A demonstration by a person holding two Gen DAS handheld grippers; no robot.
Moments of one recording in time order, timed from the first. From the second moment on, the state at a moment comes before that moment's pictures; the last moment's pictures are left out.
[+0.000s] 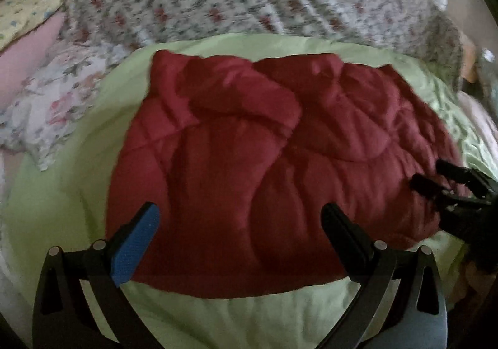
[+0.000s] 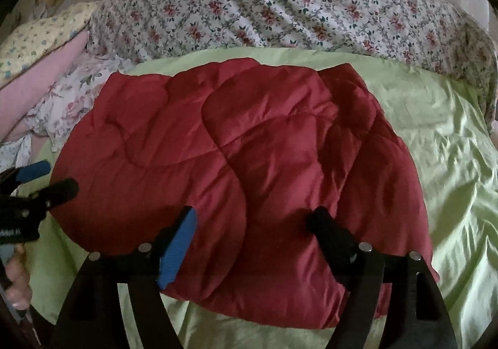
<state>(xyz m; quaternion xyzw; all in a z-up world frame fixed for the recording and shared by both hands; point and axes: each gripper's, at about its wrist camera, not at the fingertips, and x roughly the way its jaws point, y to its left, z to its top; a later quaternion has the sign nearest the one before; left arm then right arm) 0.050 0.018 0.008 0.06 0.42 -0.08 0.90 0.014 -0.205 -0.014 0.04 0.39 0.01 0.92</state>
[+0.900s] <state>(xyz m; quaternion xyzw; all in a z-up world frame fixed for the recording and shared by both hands) 0.105 0.006 -0.013 0.08 0.44 -0.06 0.89 0.077 -0.248 -0.033 0.07 0.40 -0.07 0.91</state>
